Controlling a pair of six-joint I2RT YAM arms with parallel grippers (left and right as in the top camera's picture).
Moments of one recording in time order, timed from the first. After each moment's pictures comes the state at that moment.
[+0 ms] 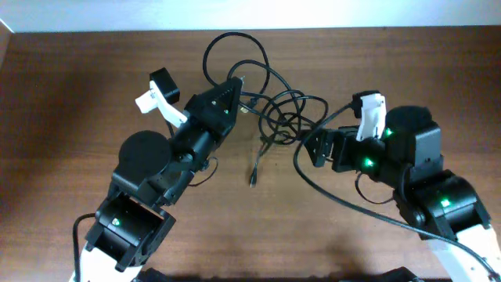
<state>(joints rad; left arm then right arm) -0.54 0.98 1.12 -0.12 0.00 -1.27 0.34 1.05 1.13 -0.68 -0.31 0.42</state>
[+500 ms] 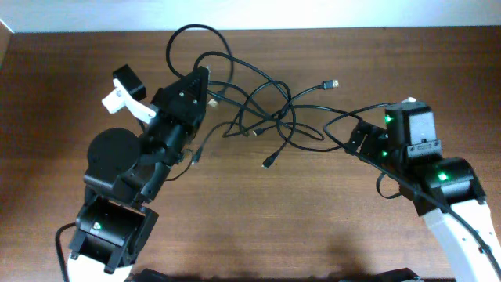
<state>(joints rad) -0.36 0.94 1.12 -0.14 0.05 -1.28 0.20 1.14 1.13 -0.93 0.15 0.55</state>
